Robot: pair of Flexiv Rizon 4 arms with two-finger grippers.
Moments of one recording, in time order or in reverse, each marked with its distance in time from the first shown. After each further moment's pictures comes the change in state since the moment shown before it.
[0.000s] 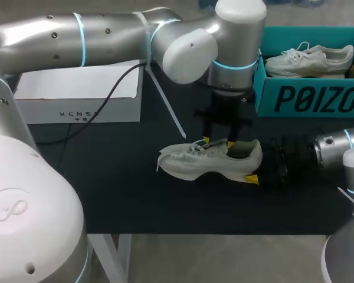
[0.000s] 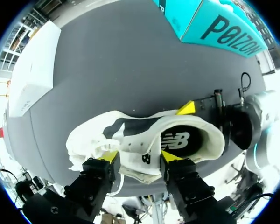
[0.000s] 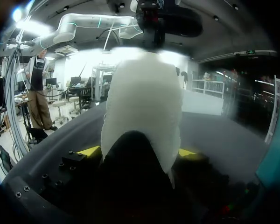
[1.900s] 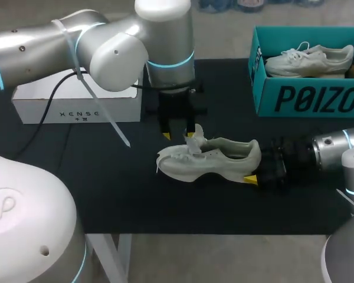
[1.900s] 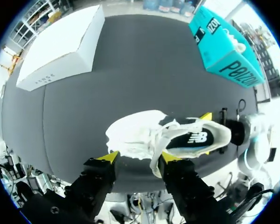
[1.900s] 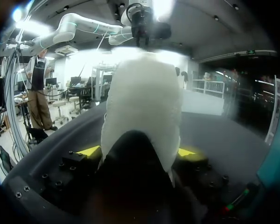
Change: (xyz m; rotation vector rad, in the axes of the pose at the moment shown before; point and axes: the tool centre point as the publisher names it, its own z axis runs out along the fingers) left arm -0.095 0.028 -0.044 0.144 0.103 -0.146; right arm 0.001 0.001 0.003 0.001 0.000 0.000
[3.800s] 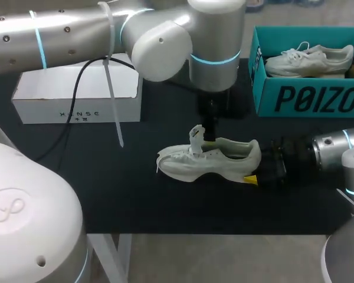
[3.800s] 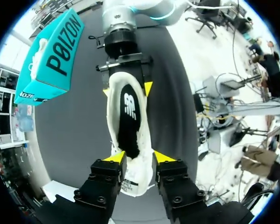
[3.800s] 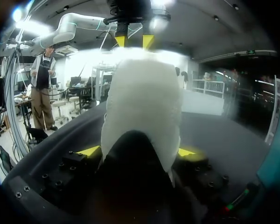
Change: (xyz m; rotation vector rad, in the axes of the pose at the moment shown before) left arm 0.070 0.006 -0.001 -0.055 0.009 1.651; right arm 0.000 0.000 0.000 0.000 0.000 0.000
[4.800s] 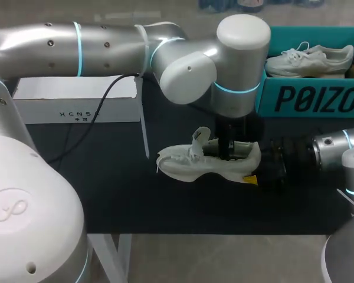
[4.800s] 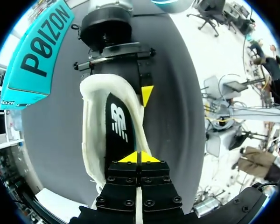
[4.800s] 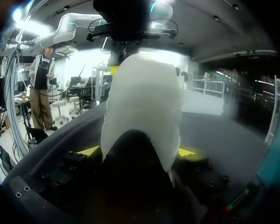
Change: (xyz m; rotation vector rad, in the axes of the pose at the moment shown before) left arm 0.013 -0.026 0.071 -0.065 0.044 -0.018; right arm 0.000 0.000 0.000 0.000 0.000 0.000
